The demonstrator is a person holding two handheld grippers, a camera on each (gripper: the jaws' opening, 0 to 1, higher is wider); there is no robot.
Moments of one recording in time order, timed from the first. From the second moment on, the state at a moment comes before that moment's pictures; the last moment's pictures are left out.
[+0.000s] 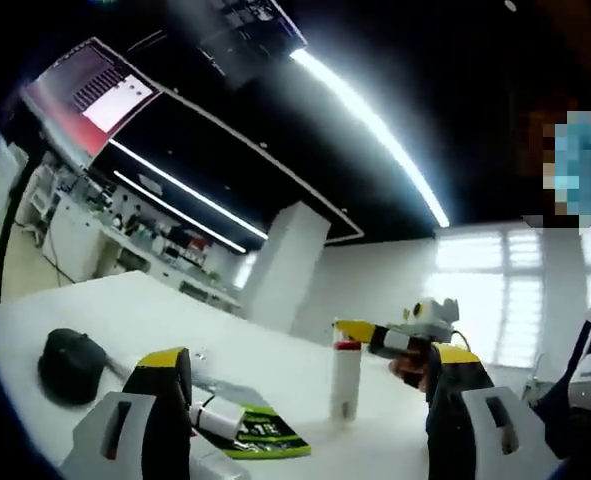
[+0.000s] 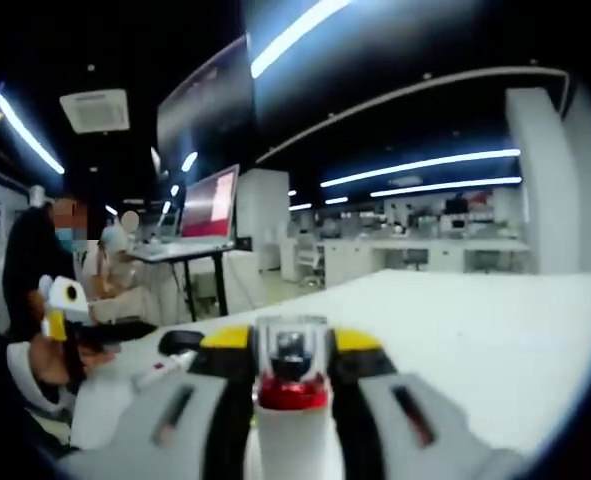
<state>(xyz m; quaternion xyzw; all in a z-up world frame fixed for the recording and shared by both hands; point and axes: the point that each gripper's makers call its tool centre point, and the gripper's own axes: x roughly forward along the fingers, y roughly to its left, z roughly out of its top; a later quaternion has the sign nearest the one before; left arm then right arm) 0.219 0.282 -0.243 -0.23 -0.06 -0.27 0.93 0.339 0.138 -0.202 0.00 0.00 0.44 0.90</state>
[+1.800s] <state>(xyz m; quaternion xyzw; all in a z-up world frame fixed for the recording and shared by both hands) 0.293 0.116 -0.255 -0.11 0.07 -0.44 0.89 0.318 0.104 -0.198 0.05 -0.06 0.45 0.89</state>
